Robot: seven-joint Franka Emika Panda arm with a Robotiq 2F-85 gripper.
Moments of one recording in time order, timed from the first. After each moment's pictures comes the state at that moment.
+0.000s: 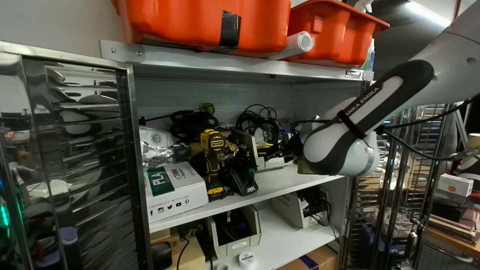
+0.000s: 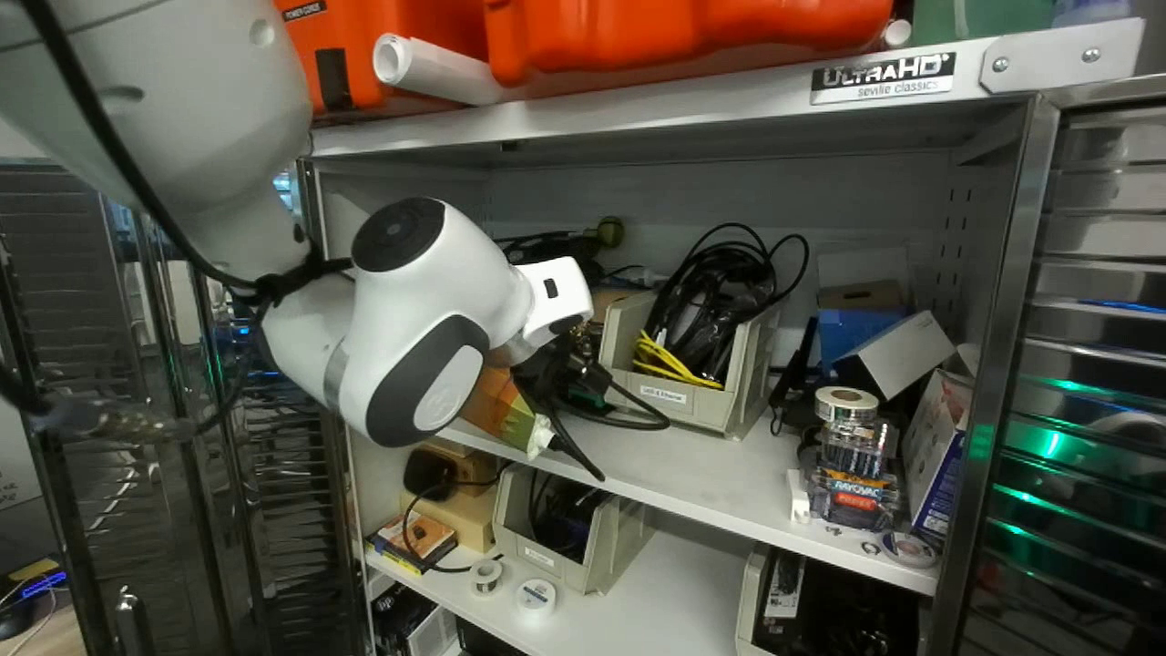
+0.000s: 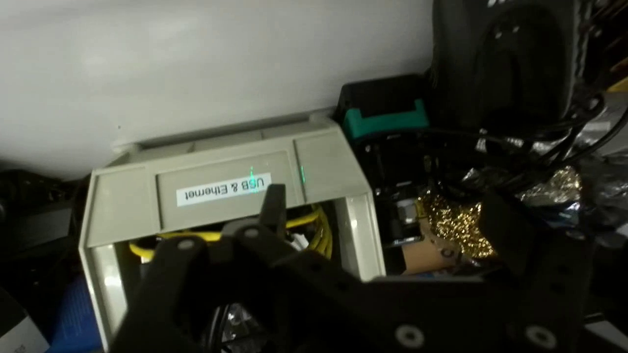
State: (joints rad) arm -0.71 0.26 0.77 -2.32 0.07 3.47 -0.04
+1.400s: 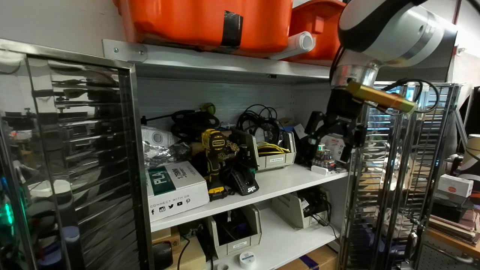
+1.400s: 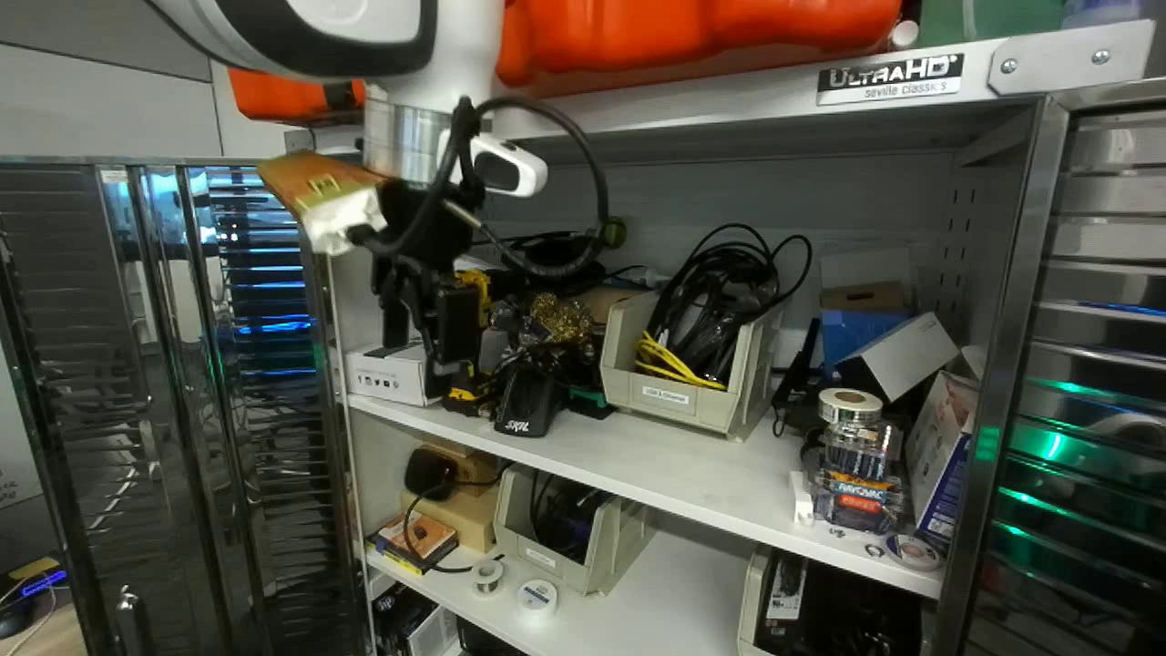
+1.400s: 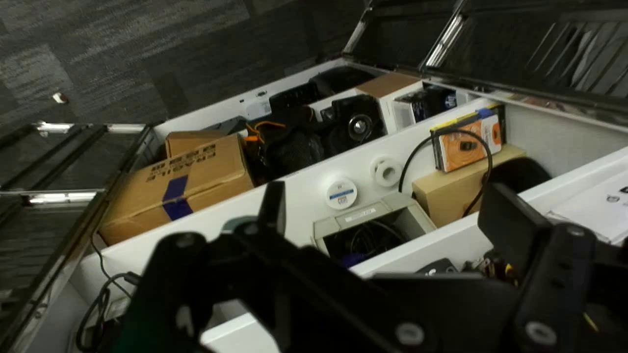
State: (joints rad) arm -0.39 -0.32 0.31 -2.20 0.34 1.90 0.09
